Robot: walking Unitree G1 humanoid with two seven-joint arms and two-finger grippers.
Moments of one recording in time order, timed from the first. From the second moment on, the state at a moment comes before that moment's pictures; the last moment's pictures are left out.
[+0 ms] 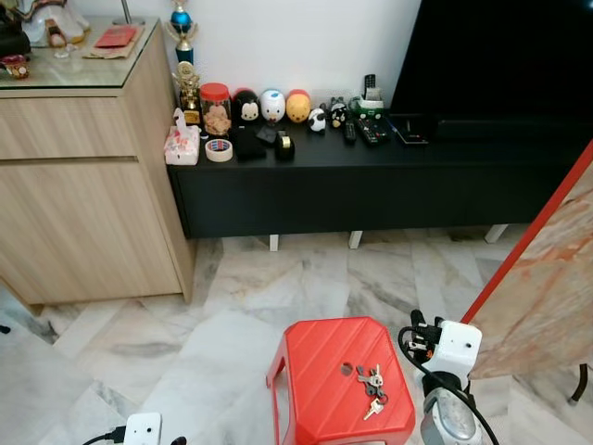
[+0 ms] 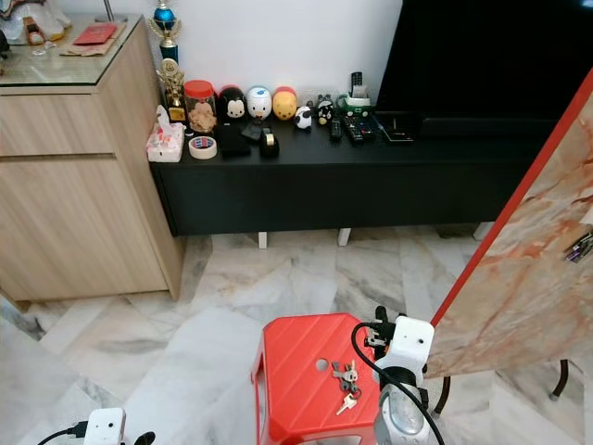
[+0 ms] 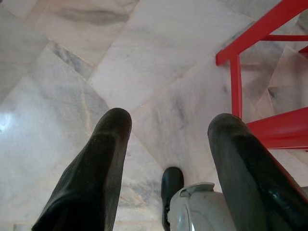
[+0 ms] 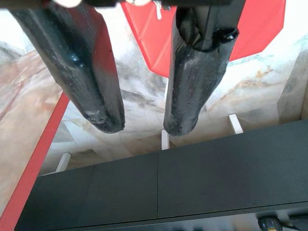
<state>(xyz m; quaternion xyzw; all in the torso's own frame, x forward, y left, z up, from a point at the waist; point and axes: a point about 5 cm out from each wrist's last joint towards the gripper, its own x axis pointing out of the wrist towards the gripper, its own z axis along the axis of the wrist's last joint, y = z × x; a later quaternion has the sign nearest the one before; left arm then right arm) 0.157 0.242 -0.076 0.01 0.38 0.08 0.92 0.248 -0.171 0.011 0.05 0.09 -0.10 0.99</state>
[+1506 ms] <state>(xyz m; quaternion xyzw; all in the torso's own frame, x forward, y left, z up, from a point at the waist) 0.165 0.242 -0.073 0.02 0.37 0.08 0.93 0.248 -0.174 0.005 0.06 0.10 -0.11 0.99</state>
